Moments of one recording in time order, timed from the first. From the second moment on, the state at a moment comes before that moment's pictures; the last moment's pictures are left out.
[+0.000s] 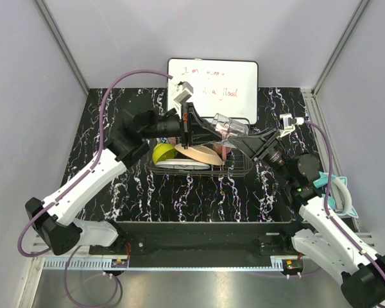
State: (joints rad) left arm -0.72 1.29 1.38 -0.03 0.84 -0.43; right arm 0.44 0.79 0.58 0.67 -0.42 1.19
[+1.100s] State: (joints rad) left arm -0.33 1.25 1.41 -0.54 0.75 -0.07; right arm 0.40 0.95 1.01 -0.48 -0.19 0.44
